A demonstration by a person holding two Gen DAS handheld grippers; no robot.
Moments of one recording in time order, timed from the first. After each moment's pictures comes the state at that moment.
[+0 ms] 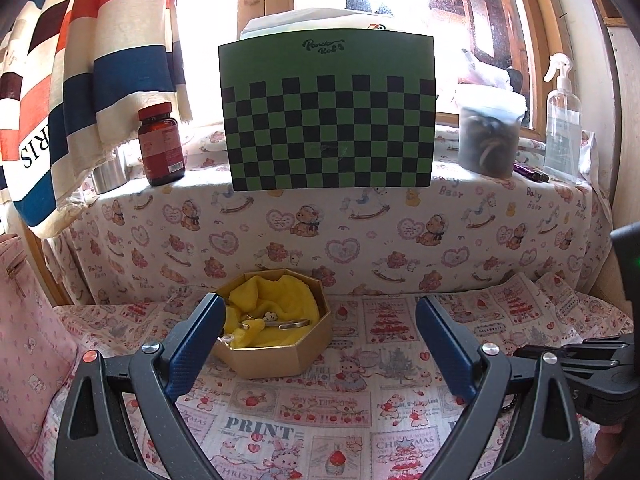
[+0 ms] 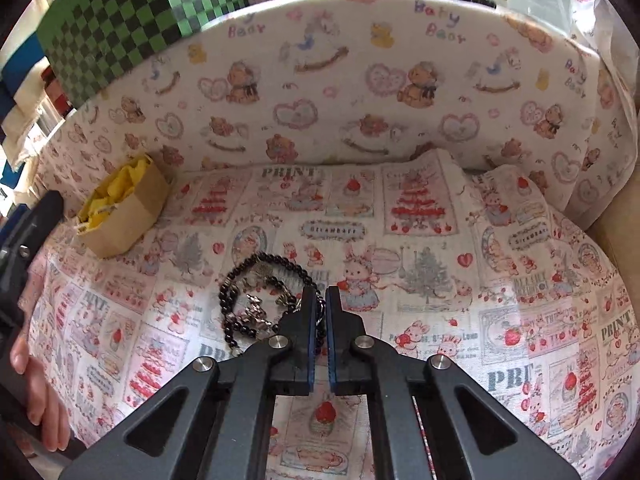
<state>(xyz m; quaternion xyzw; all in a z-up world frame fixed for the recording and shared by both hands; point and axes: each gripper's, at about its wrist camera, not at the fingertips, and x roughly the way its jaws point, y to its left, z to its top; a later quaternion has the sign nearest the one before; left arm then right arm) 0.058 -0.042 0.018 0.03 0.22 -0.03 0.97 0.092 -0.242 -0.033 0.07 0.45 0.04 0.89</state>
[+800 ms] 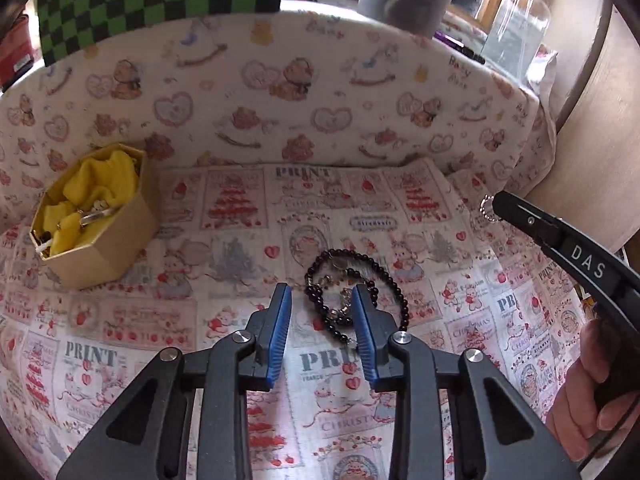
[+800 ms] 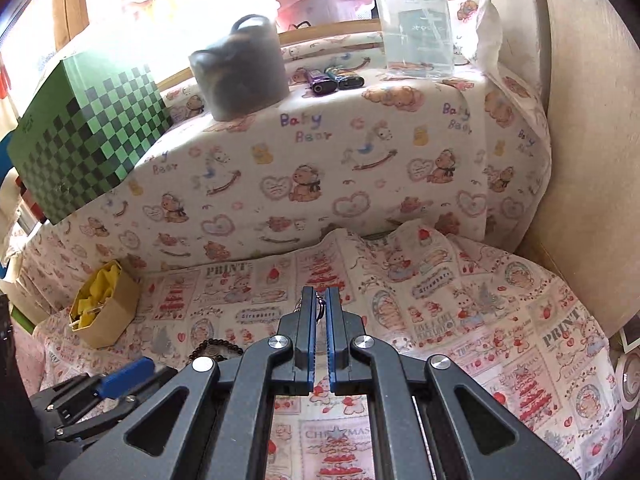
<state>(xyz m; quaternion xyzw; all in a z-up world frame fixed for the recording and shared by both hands) 0.094 -0.122 -0.024 -0.01 0.47 -0.19 0.86 0.073 -0.300 0.003 0.13 0.35 -0.06 0.92</state>
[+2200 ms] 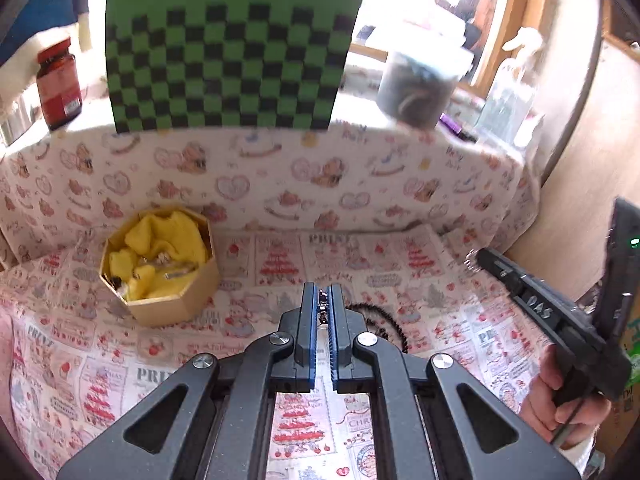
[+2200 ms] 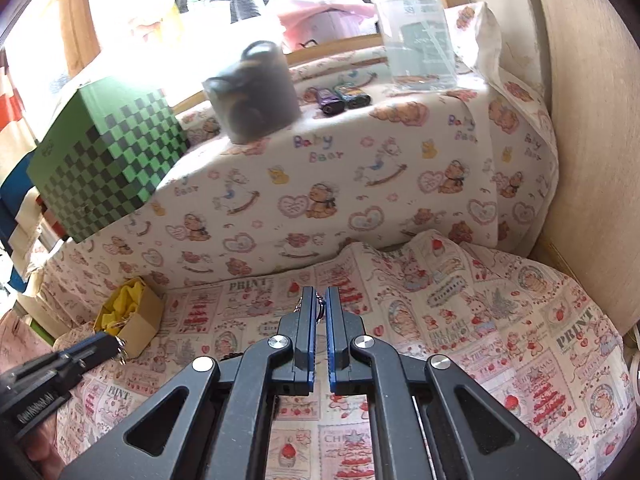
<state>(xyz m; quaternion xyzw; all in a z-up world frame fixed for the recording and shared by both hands) 0.077 -0.075 0.042 -0.03 0.38 -0.18 0.91 0.065 -0.301 0.014 0.15 0.32 -0.03 0.94</state>
